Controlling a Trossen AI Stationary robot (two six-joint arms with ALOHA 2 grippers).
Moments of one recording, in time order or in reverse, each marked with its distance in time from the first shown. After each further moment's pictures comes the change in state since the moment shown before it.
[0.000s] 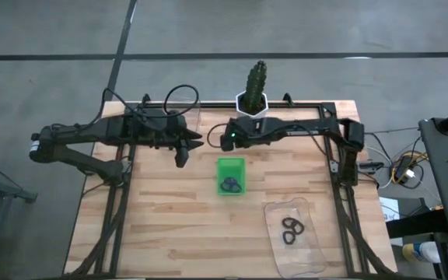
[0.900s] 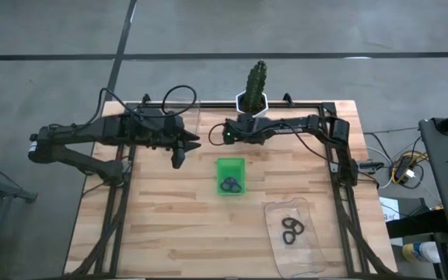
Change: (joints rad) left arm 0.000 -0.022 0.000 -0.037 0.030 0.010; right arm -0.062 0.139 0.006 0.012 0.192 0.013
